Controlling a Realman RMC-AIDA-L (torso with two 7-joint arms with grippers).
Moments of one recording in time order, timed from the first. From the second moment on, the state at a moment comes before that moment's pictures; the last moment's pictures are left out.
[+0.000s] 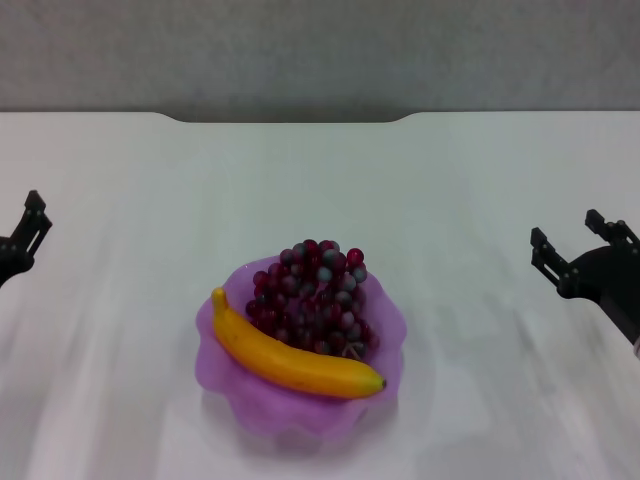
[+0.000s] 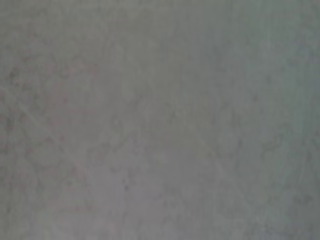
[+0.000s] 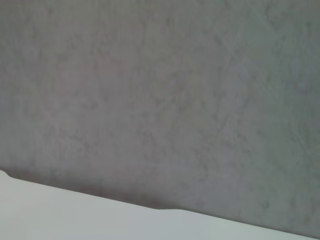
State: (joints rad) left arm -0.36 -2.04 2.10 0.24 -0.76 1.12 -0.26; right arm 0.44 2.02 0.73 0.25 -2.32 -0.94 0.08
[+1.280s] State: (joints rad) left arm -0.37 -2.04 2.08 0.19 -0.84 1.02 -0.28; right arm 0.36 2.02 0.74 0.24 -2.17 -1.15 0.04
